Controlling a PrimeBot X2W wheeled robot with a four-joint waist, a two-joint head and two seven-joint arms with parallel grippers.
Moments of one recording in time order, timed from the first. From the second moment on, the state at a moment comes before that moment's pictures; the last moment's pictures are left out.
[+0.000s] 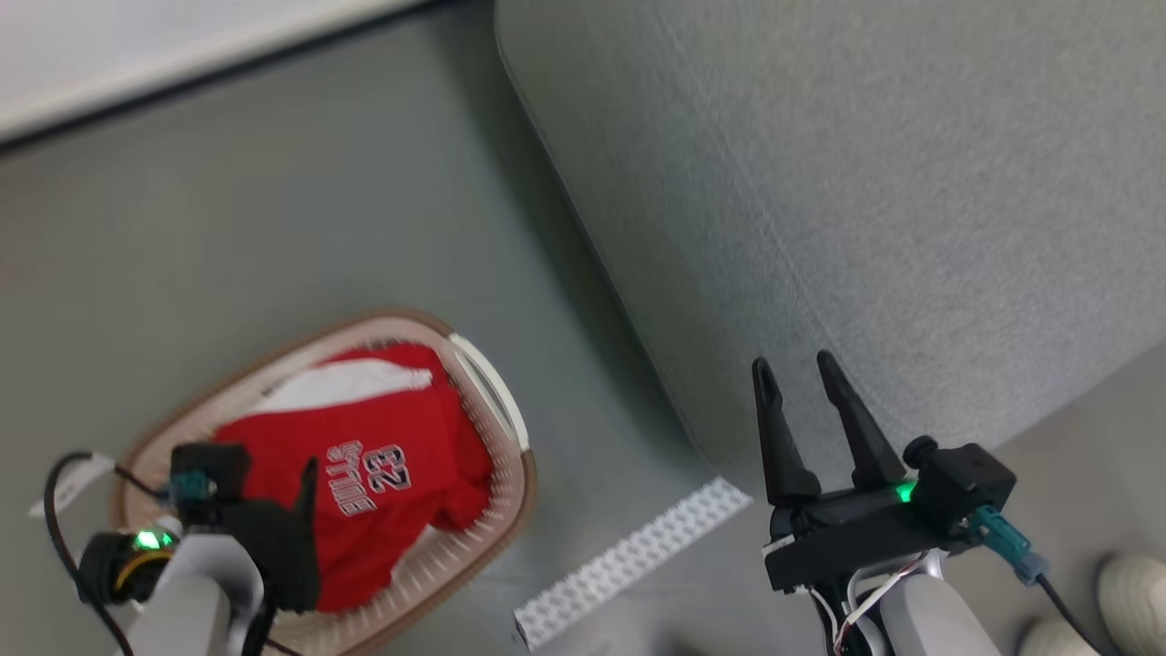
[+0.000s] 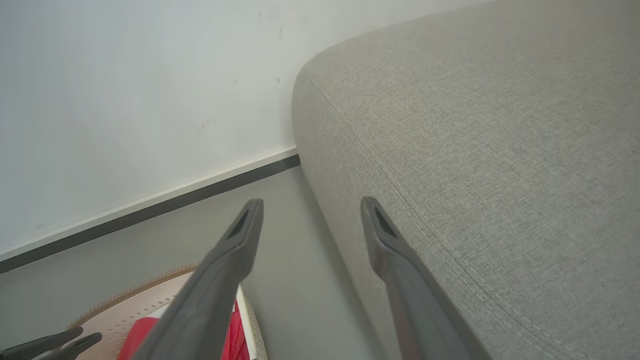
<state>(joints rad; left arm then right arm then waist) -0.59 0.19 -0.16 0.76 -0.18 -0.01 -0.01 -0.26 -0.05 0.32 0.16 0.29 0.13 -0.26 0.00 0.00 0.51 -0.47</state>
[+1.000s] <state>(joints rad) -0.82 0.23 -0.17 0.98 -0.12 0.22 -0.05 -0.28 -0.05 0.40 0.09 0.41 0.13 -0.26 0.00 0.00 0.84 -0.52</state>
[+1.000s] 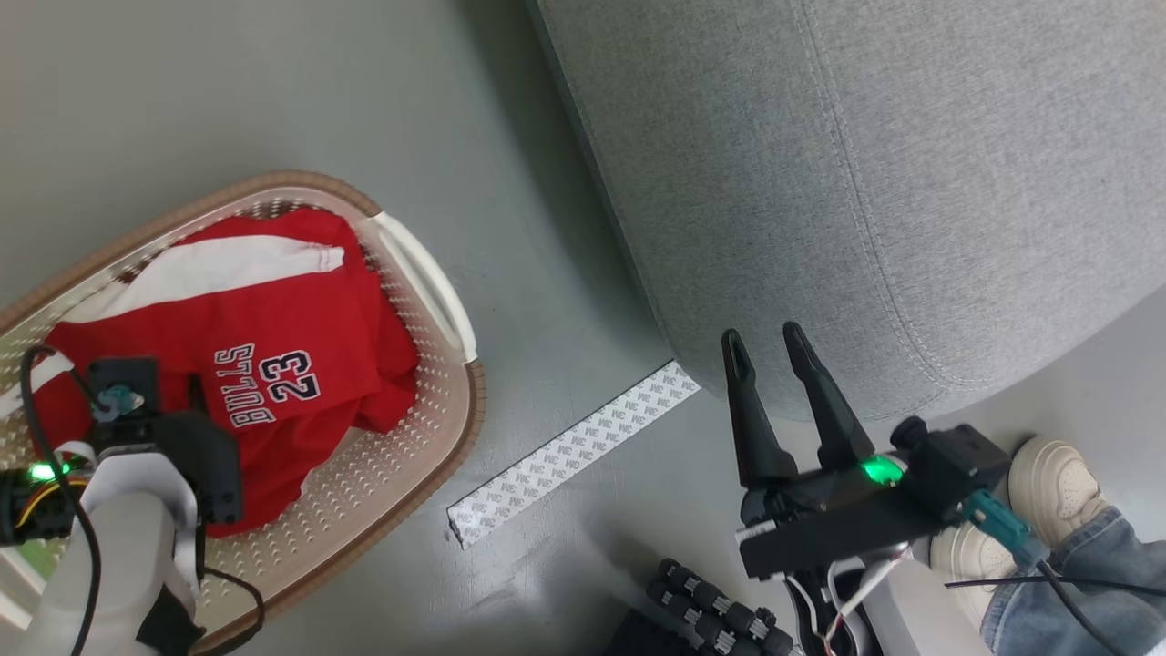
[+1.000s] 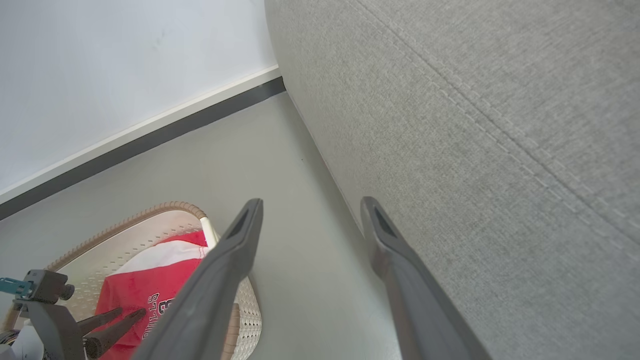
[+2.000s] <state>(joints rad) -0.92 0.27 -0.20 1.22 -0.19 0.05 -0.23 -0.35 -0.05 0.47 0.13 0.42 0.13 -0.26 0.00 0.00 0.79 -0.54</state>
